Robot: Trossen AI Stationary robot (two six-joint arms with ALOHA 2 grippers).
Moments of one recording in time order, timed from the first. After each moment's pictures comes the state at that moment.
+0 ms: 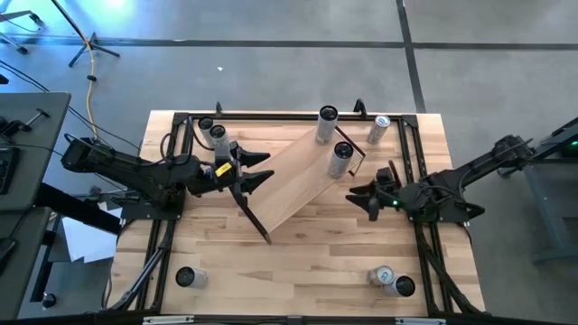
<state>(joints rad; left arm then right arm) -0.20 1.11 0.76 0.54 -0.46 -0.26 0.43 0.79 0.51 -0.11 0.59 0.92</state>
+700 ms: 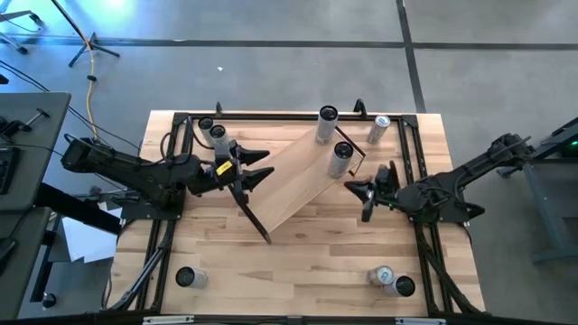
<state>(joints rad) -0.19 1.11 0.76 0.54 -0.49 -0.26 0.47 0.89 0.56 0.02 0.83 0.53</state>
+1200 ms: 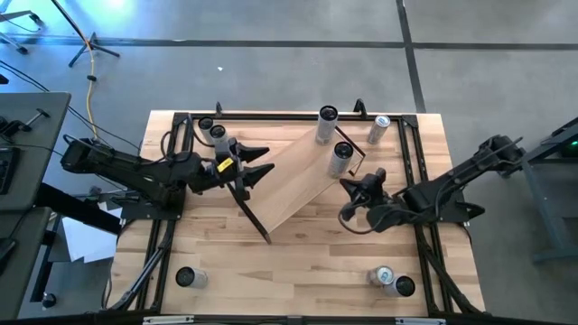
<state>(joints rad) -0.17 1.11 0.76 0.54 -0.48 -0.26 0.48 1.18 0.78 -0.32 1.09 0.79</state>
